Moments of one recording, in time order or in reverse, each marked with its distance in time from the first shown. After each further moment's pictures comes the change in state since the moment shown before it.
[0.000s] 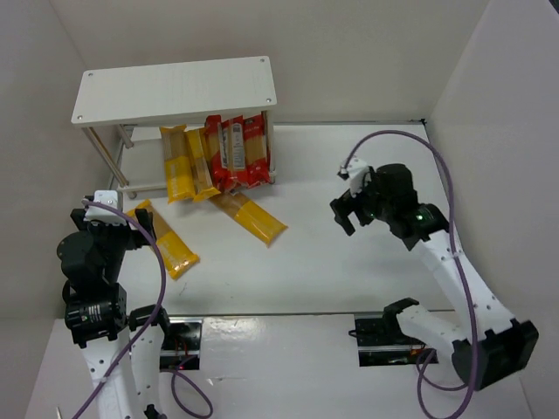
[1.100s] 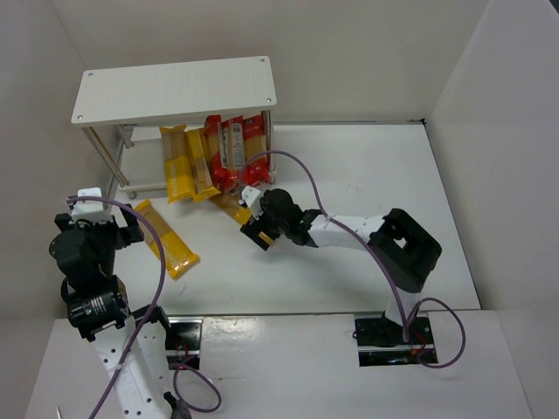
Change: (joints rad) left arm 0.203 0.031 -0.002 0.000 0.017 0.003; right arm 0.608 0.792 0.049 0.684 0.283 0.143
